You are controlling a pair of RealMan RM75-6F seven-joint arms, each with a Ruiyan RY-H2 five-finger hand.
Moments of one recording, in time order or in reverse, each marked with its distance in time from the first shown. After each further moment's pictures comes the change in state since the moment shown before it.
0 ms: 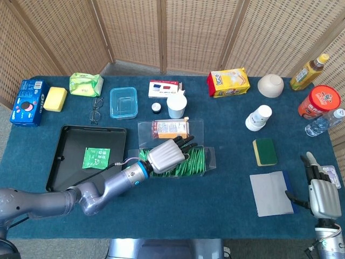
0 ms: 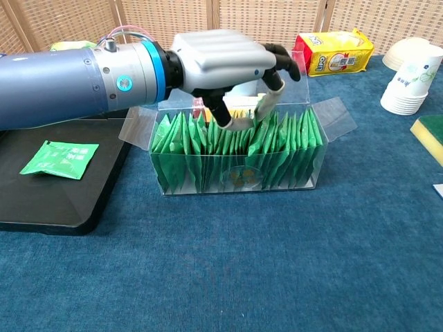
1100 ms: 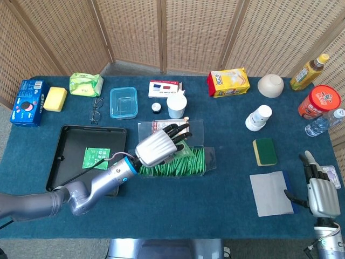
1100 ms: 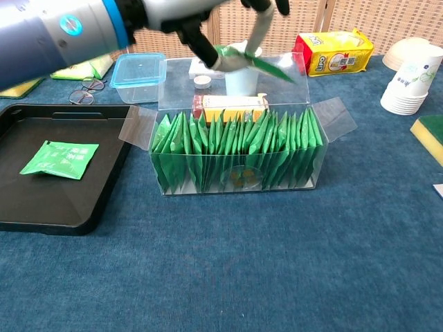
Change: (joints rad) left arm 0.074 0.099 -0.030 -0.083 0.110 0.204 -0.113; right arm 0.005 0.001 0.004 -0.003 -0.008 -0.002 0.001
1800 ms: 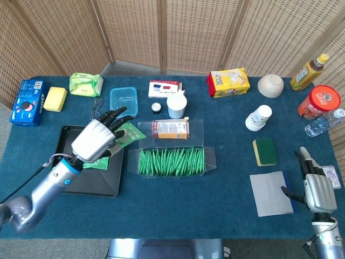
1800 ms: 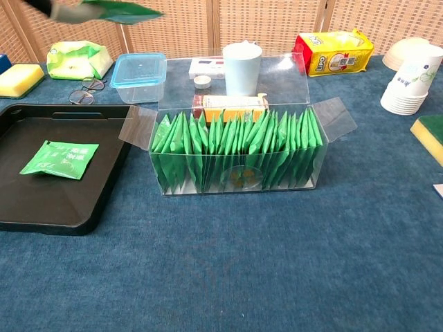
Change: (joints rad) left arm 0.278 0.333 0.084 -0.174 0.031 0.223 -0.072; right arm 0.035 0.001 0.012 0.011 -0.004 -0.038 0.005
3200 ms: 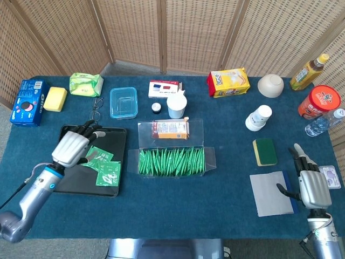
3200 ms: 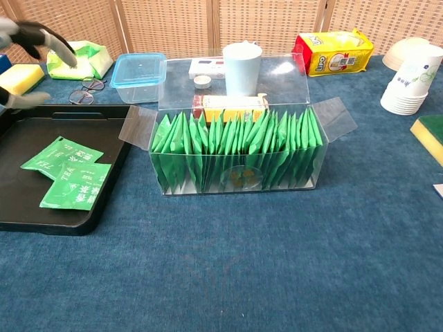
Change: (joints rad) left arm 0.169 -0.093 0.057 0.199 -0.094 -0.065 -0.109; right arm 0.032 0.005 0.002 -0.014 -0.010 -0.009 -0.014
